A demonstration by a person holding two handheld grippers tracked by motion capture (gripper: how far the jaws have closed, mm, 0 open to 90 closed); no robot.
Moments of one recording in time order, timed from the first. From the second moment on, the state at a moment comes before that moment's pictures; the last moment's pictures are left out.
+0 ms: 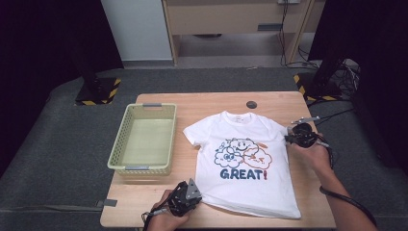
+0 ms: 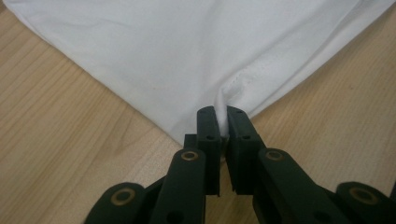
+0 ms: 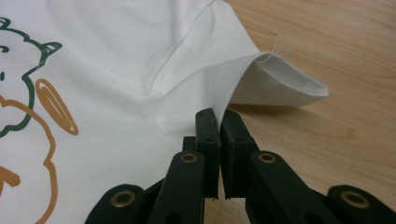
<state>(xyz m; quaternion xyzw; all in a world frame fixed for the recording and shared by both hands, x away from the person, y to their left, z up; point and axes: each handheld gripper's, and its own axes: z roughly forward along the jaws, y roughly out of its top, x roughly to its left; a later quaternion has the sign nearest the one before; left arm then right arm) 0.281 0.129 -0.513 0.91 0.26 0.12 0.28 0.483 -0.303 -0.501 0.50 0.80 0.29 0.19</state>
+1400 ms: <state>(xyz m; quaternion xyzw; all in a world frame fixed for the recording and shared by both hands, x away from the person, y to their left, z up) 0.296 0.100 -0.485 0.87 0.32 0.09 0.36 0.453 -0.327 -0.496 0.52 0.76 0.35 0.18</state>
